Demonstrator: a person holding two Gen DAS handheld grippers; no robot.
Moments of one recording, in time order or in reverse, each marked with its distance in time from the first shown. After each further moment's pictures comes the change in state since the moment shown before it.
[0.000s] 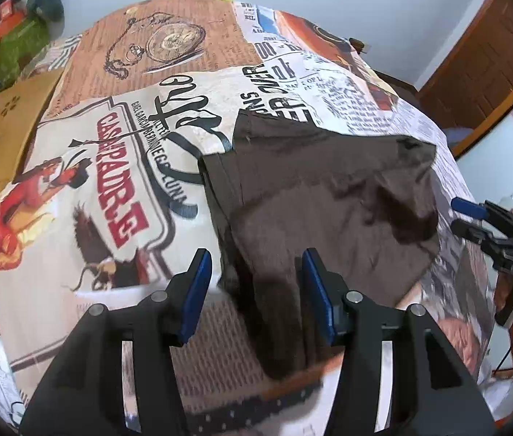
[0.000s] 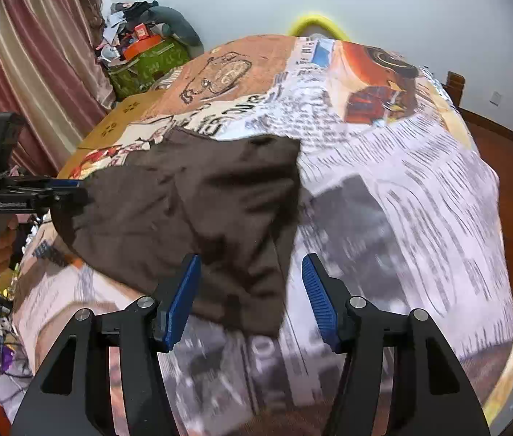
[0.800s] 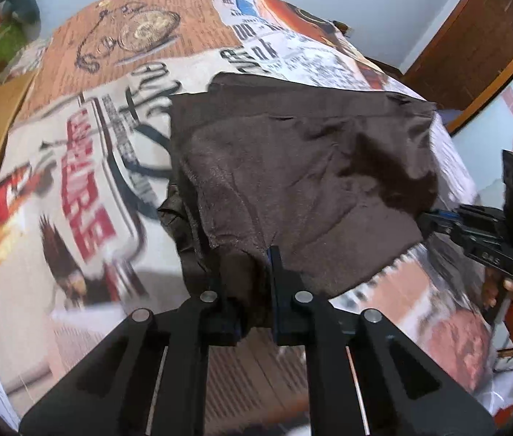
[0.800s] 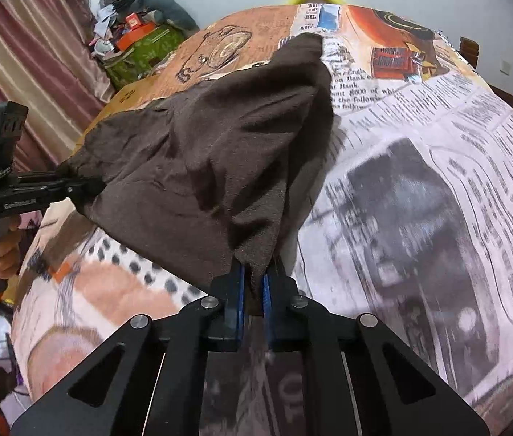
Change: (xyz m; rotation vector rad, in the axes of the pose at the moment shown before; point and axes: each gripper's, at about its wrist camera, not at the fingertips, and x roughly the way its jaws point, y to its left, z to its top) left arm 0.023 -0.007 -0.010 0.068 0.049 -0.065; right arm 0.043 0.003 -0.009 0.064 0.087 0.057
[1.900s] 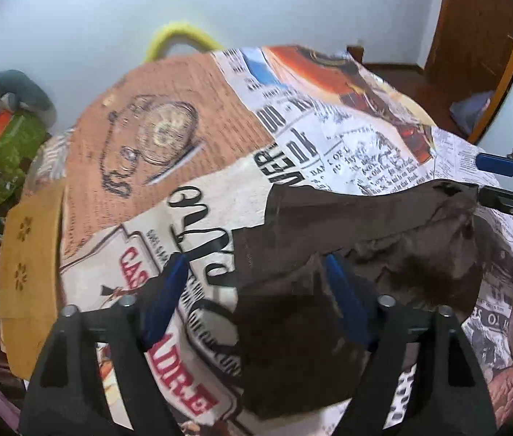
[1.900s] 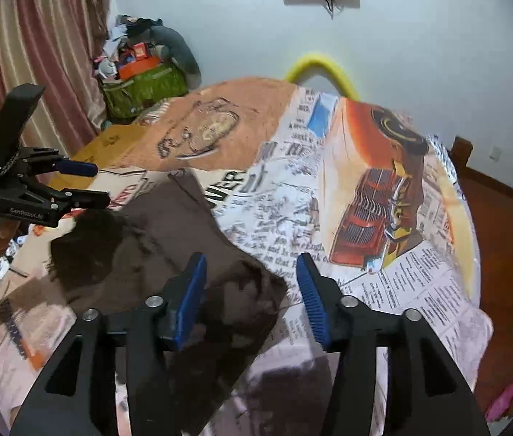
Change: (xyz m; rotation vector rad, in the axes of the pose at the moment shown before) left arm -0.012 0.004 0.127 0.200 -0.147 0.258; right arm -0.036 -0.010 0.105 -0.177 -0.213 -0.118
